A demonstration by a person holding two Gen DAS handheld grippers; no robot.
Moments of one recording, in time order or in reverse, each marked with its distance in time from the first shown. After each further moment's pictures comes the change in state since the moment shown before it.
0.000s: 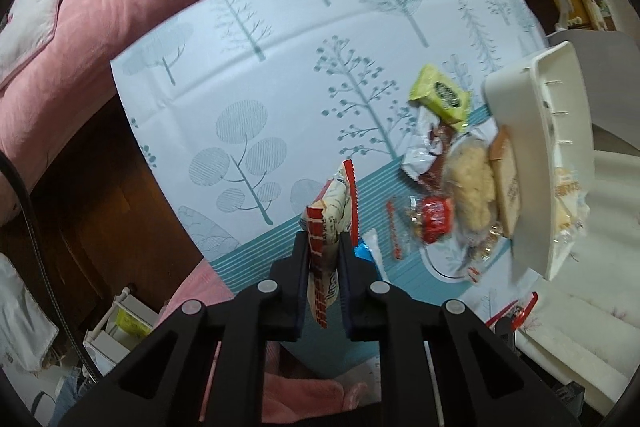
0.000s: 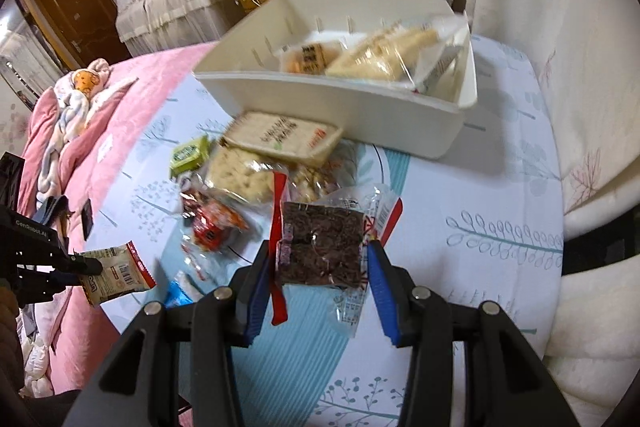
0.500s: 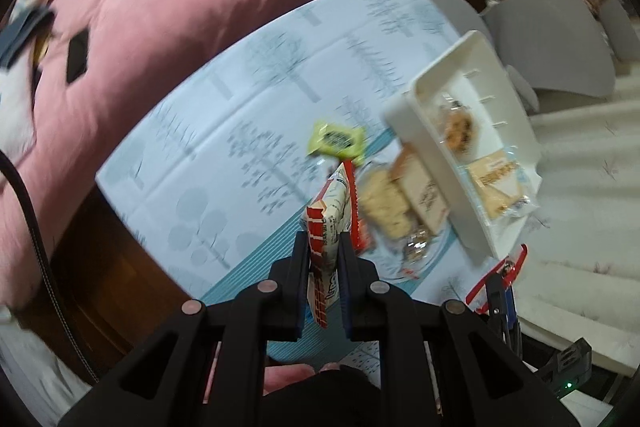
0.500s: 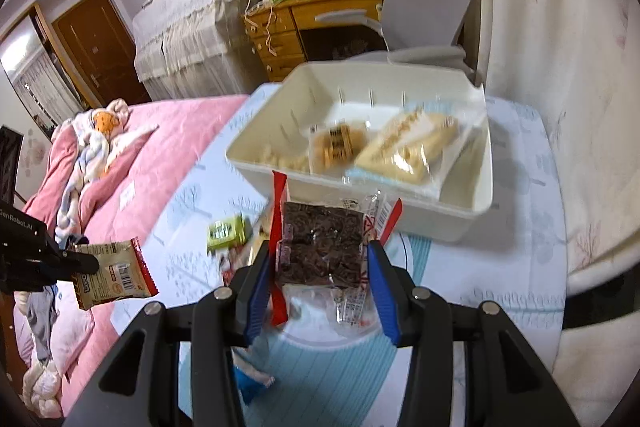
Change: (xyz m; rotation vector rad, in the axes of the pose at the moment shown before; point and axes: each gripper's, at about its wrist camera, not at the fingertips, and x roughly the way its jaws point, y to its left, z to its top) left arm -0.072 -0.101 0.035 0.252 -0.083 -0.026; right arm -0.028 0.013 0.060 0.021 -0.168 0.053
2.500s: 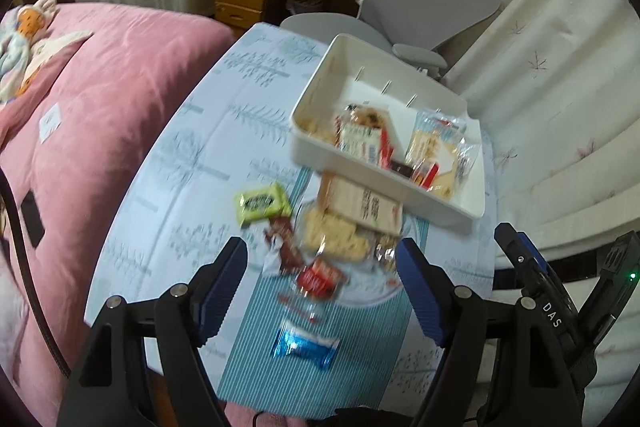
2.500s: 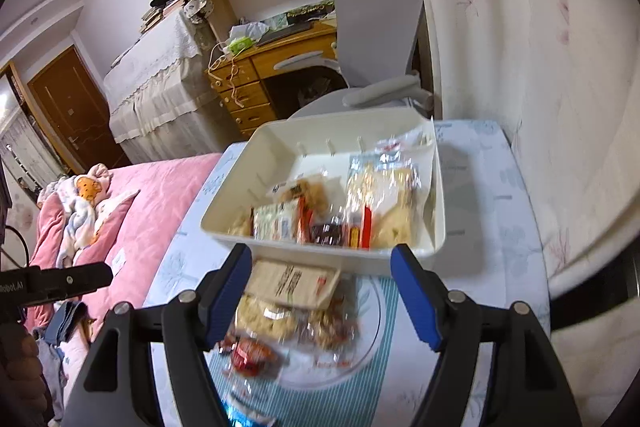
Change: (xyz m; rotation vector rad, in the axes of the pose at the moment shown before) left arm -0.008 -0.051 -0.029 0.469 -0.230 -0.088; right arm -0.026 -0.035 0.002 0.158 -0.112 -0.045
